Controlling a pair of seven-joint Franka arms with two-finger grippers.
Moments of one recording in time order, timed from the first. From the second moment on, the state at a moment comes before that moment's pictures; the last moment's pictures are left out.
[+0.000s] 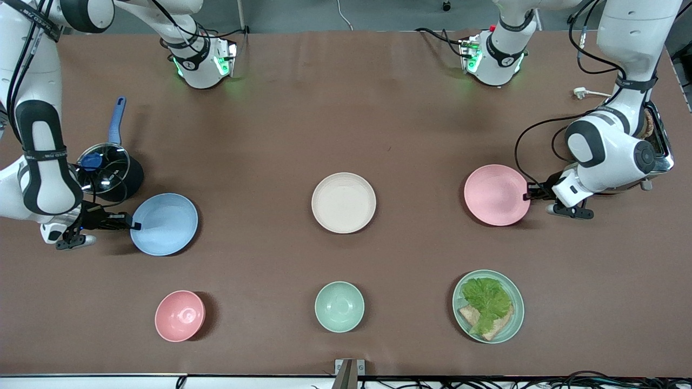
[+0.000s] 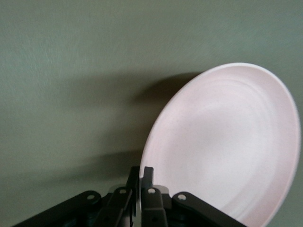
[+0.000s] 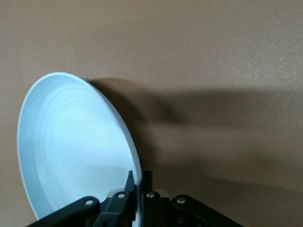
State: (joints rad) left arm -0.08 0.31 0.17 -2.23 -0.46 2.40 0.58; right arm -0.10 0.63 -0.29 -1.81 0.67 2.12 -0.85
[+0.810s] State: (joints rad) left arm -0.09 0.35 -0.36 -2.07 -0.35 2.46 -0.22; right arm 0.00 0.30 -0.29 -1.70 0.45 1.69 -0.24
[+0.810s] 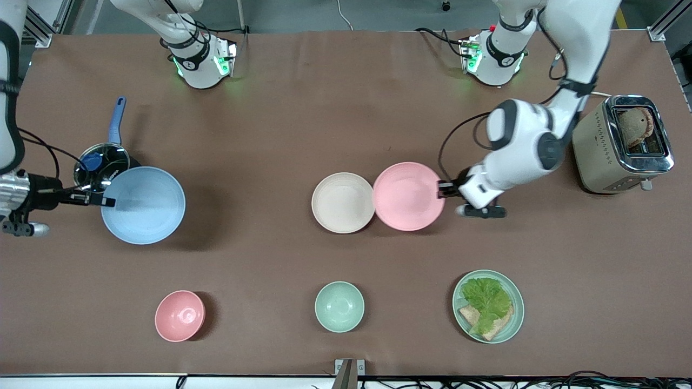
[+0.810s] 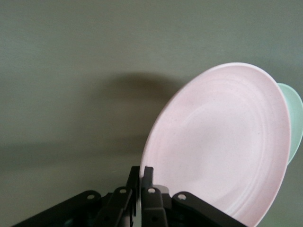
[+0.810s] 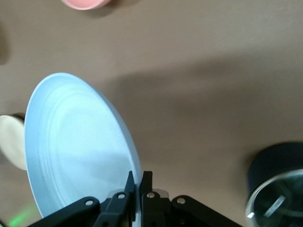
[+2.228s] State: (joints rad) left arm -0.13 0.42 -0.54 -1.90 0.37 2.32 -0.96; right arm 0.03 0.24 0.43 -2.12 0.34 2.38 0.60
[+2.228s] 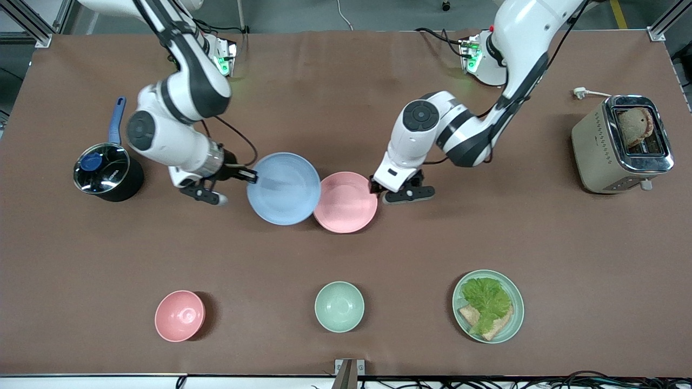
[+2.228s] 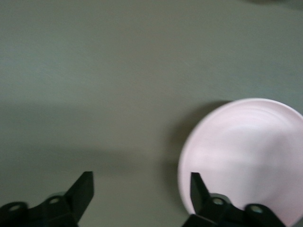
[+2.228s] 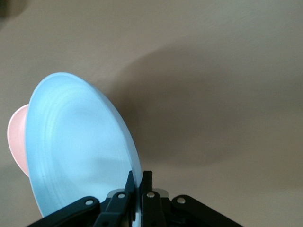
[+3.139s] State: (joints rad) left arm -0.08 -0.06 -0.11 -1.82 0.10 1.92 -0.18; right arm 0.11 0.43 0.53 -2.11 0.34 2.69 0.73
